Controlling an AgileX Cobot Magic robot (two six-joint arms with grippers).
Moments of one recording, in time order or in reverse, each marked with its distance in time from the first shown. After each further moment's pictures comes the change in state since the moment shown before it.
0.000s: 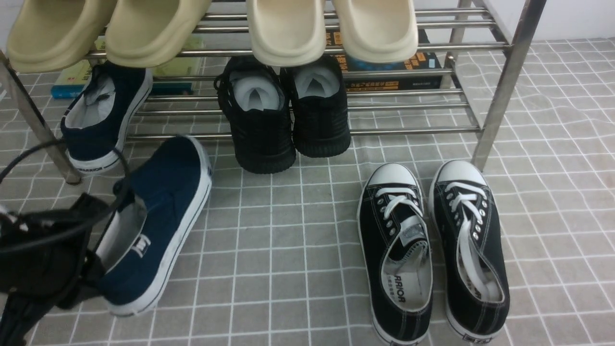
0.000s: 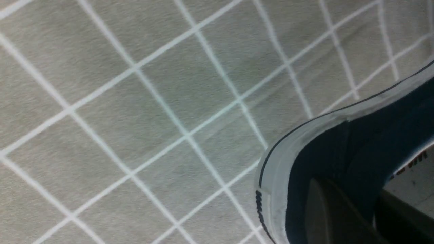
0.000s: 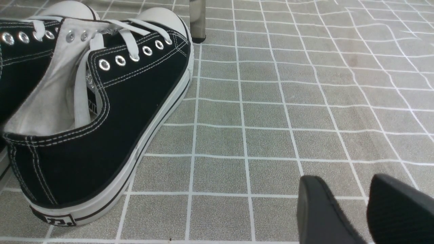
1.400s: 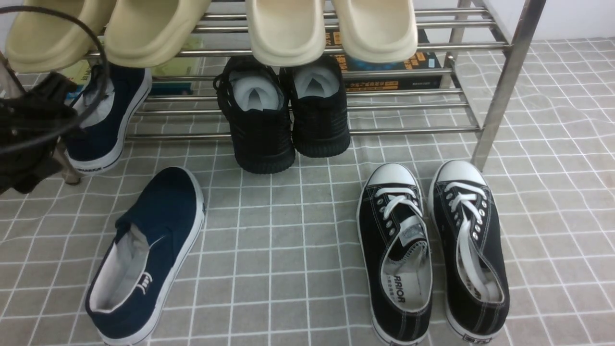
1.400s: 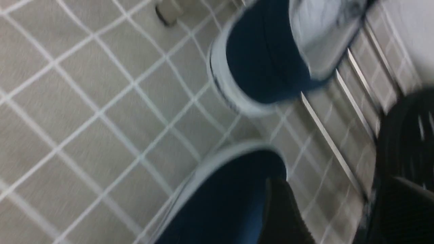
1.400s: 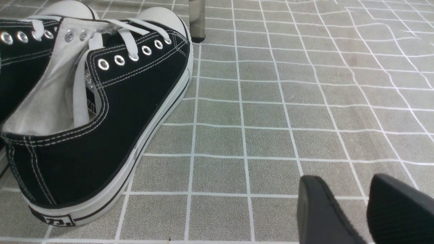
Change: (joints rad) right arm 0.000 0.000 0.000 0.000 0.000 0.000; left arm 0.049 0.133 -0.298 0.222 -0.277 -0.015
